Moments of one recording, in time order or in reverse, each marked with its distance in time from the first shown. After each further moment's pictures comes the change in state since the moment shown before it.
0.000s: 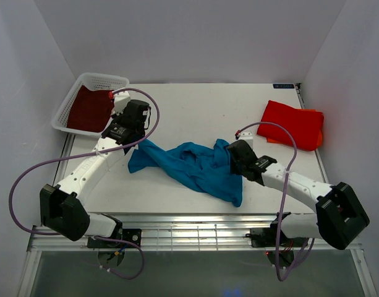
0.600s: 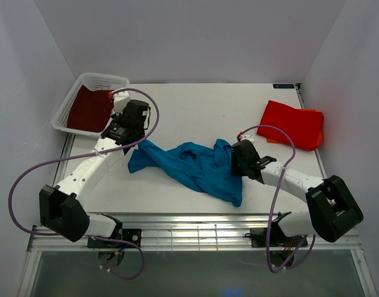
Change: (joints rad) left arm 0.000 -0.006 0.000 -0.007 0.003 0.000; right arm -0.109 0.051 -0.061 0.116 -0.151 -0.034
